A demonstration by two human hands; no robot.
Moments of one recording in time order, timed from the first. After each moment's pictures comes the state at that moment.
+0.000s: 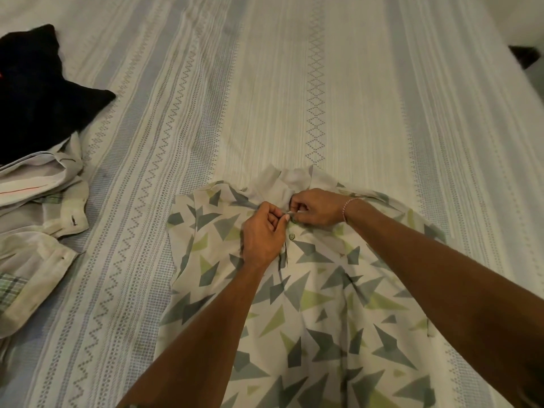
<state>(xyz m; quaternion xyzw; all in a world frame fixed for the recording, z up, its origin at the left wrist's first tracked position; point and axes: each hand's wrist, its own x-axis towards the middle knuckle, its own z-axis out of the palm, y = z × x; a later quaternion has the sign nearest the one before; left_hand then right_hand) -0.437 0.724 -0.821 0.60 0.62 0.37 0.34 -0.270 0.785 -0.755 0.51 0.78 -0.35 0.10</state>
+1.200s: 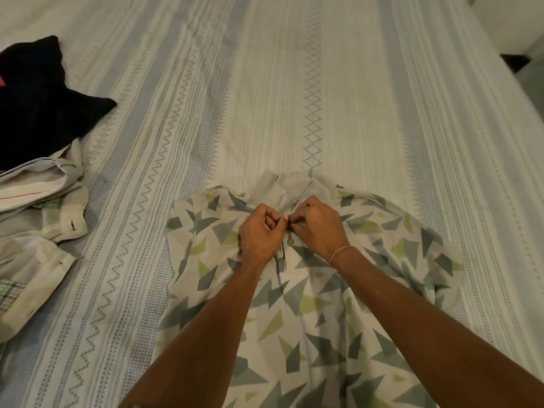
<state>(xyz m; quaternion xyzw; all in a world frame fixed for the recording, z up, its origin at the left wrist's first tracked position) -0.435 0.733 -0.816 0.57 0.66 0.33 0.36 -0.289 0.726 -0.774 0.66 0.72 -0.16 -0.14</state>
